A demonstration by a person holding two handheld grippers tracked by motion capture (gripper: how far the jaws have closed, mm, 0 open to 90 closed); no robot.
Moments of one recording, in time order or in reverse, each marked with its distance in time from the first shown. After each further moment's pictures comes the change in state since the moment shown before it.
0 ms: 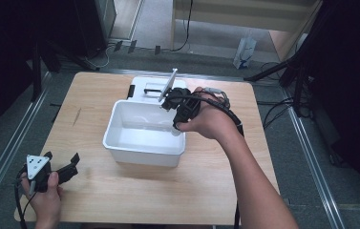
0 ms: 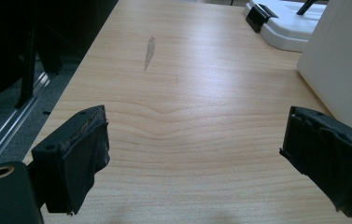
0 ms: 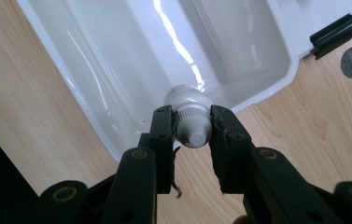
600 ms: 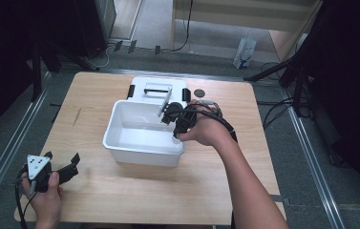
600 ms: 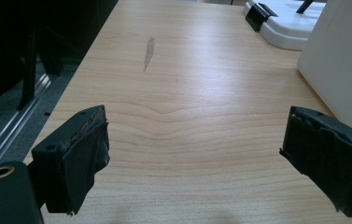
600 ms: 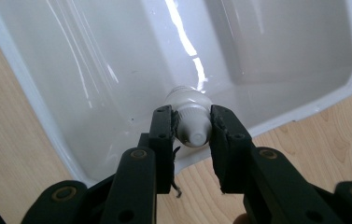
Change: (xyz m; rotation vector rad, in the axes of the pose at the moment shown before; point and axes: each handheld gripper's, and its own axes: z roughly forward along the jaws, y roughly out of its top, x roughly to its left) left arm -0.002 0.000 0.000 -0.002 0.005 0.011; right arm 0.000 -0.009 0.056 0.032 0.003 -0.112
